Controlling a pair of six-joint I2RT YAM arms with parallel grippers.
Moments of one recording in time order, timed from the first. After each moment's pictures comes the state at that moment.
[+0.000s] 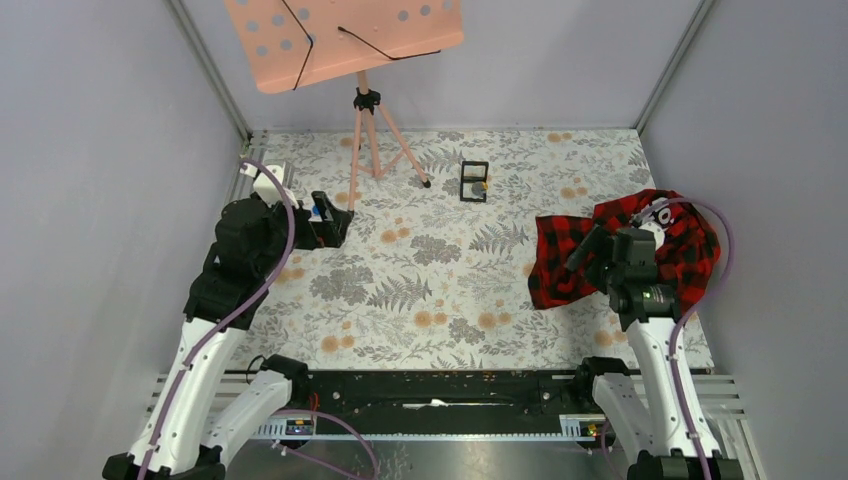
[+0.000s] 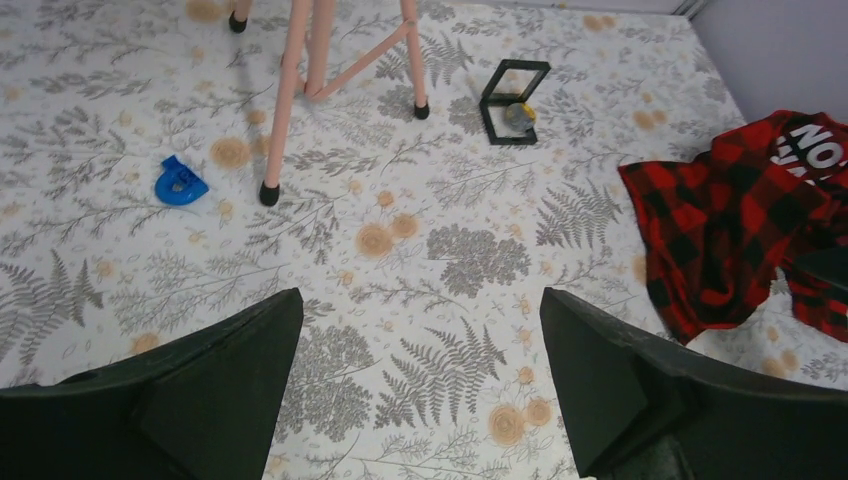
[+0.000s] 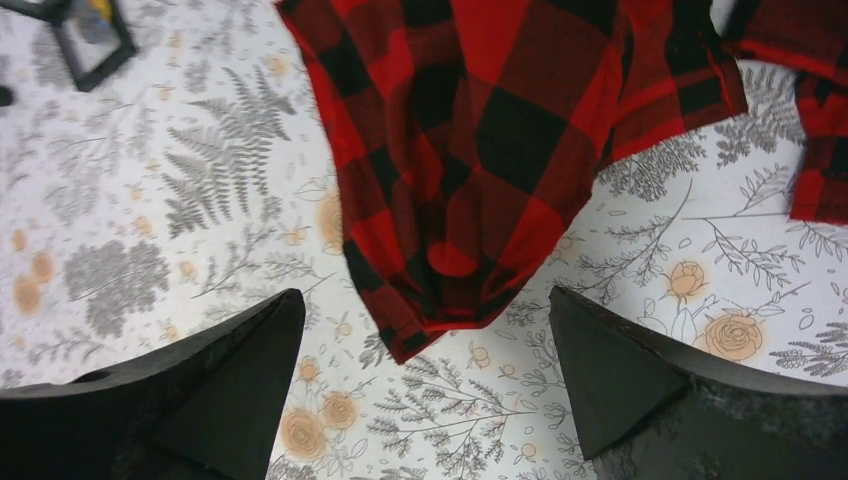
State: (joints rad) left arm -0.28 0.77 1.03 -0.57 0.08 -0.29; right arm -0.03 0.73 0.69 -0.71 0.09 0.53
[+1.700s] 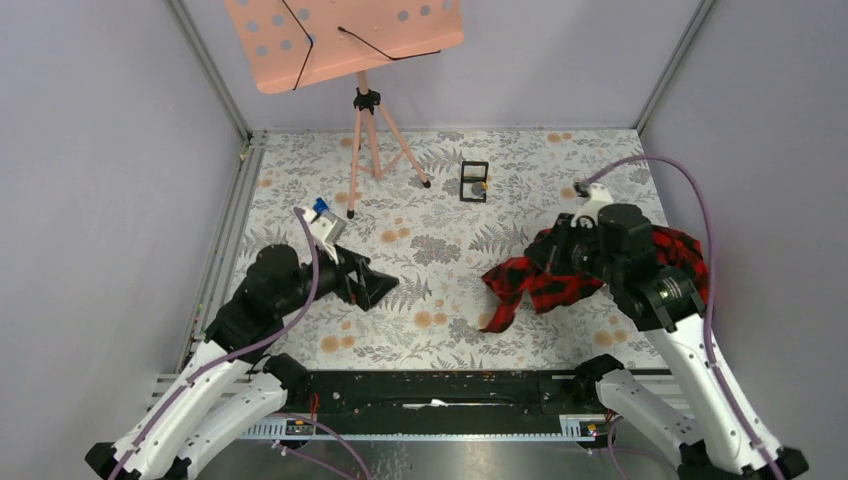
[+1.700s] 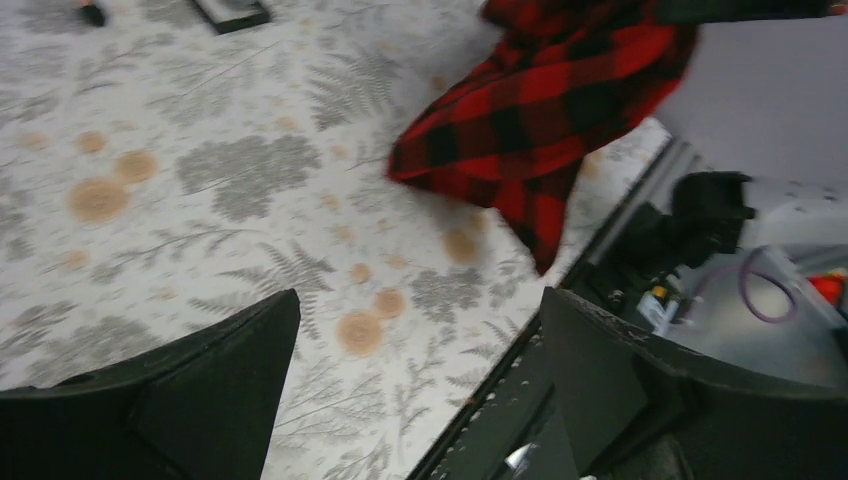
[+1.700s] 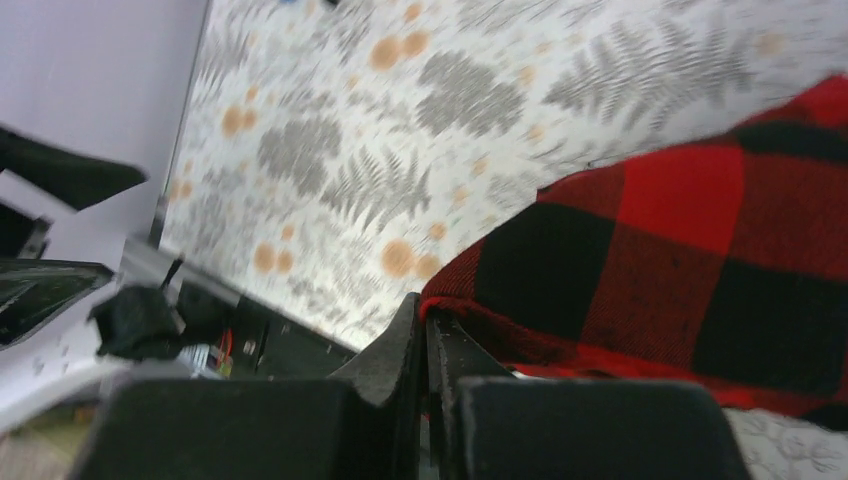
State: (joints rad) left arm -0.55 0.62 0.76 -0.43 0.31 -0.32; right arm 0.34 0.78 1.03 -0.79 -0.21 0.49
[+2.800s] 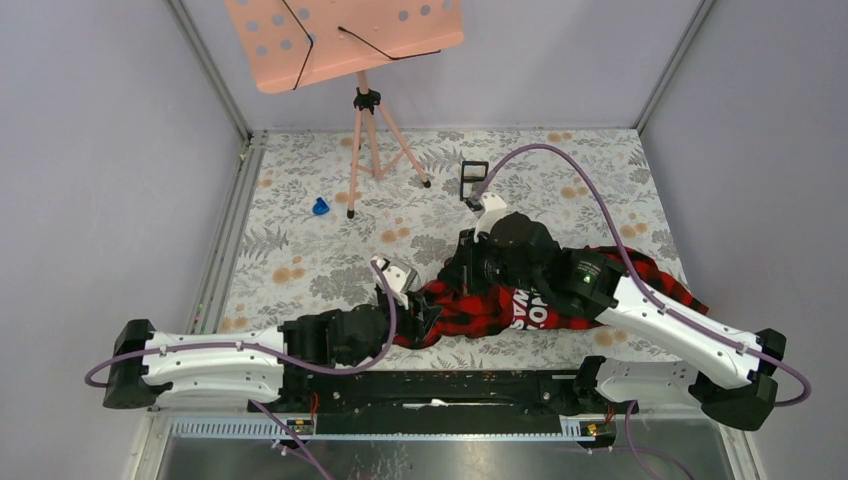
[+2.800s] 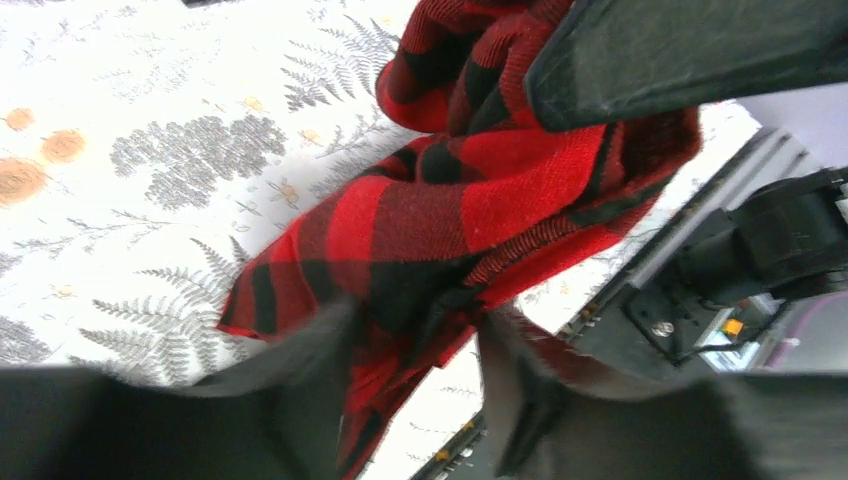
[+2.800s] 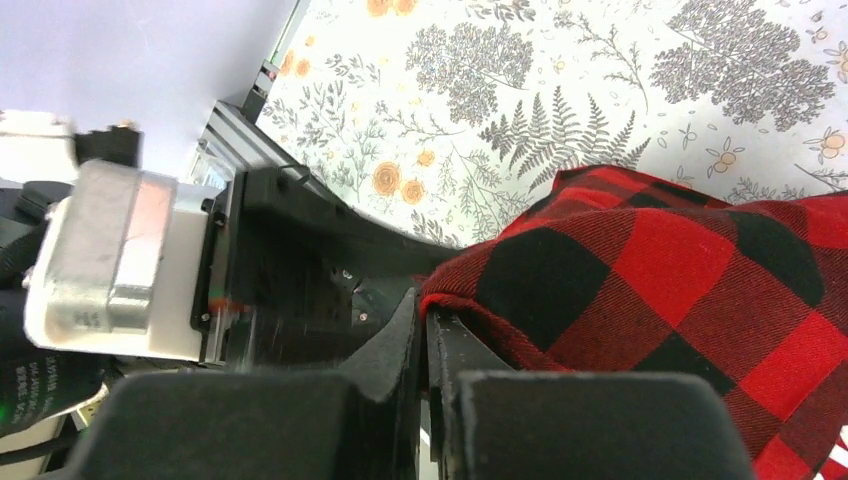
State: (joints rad) left arm -1.40 0.84 0.58 -0.04 -0.58 -0.48; right arm 1.05 1.11 1.18 -0.61 0.04 0.67
